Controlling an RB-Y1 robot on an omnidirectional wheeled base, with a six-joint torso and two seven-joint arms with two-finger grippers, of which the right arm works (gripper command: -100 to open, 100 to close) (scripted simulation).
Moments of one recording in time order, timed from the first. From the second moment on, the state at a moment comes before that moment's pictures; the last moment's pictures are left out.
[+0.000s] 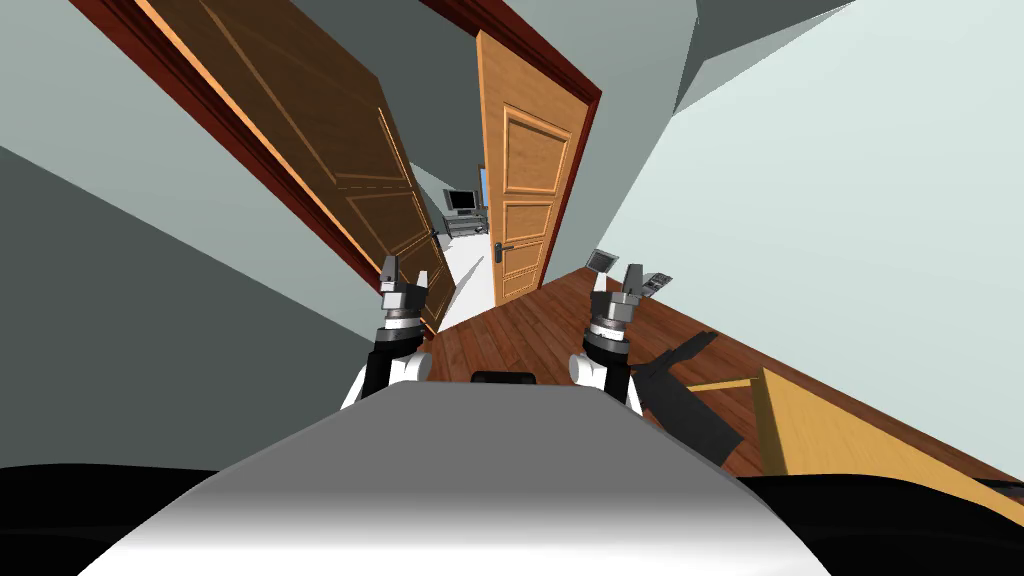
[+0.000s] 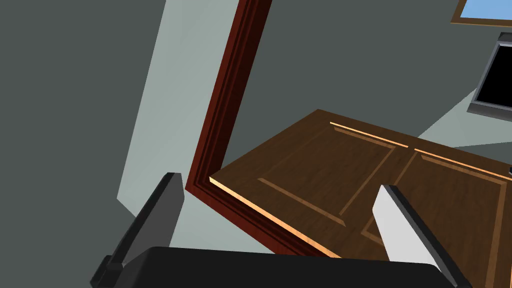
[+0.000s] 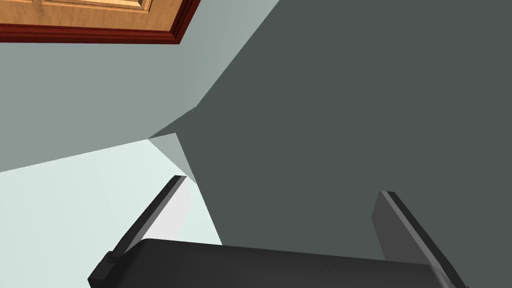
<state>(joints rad) 0.47 0.05 0.01 -2.30 0.05 -0.56 0.04</state>
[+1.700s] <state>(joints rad) 0.25 -0.03 0.06 -1.89 0.06 -0.49 0.01</state>
